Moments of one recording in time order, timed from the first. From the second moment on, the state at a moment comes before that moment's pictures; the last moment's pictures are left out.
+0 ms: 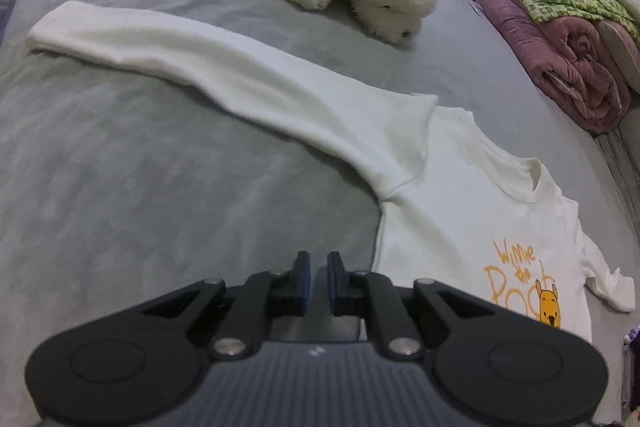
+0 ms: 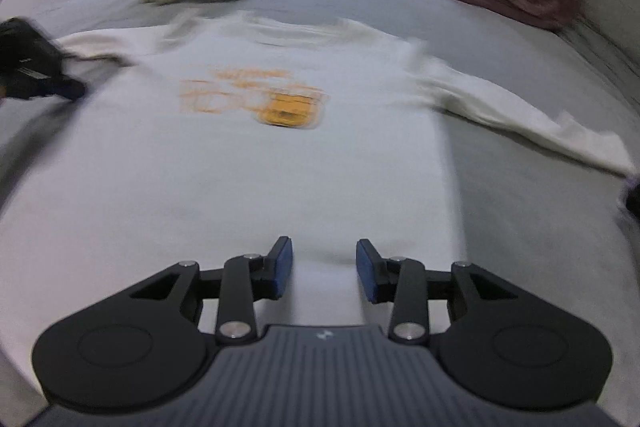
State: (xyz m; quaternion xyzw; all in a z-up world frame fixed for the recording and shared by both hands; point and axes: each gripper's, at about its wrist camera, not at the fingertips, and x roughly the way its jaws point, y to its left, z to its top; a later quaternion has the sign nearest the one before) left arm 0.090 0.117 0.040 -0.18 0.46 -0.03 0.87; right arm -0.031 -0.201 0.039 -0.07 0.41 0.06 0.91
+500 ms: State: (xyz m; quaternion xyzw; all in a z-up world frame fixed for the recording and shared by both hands) left arm 0.075 0.177 0.052 -0.23 0.45 -0.01 0.86; right arm -0.090 -0.032 0.029 -0.16 0.34 0.25 0.89
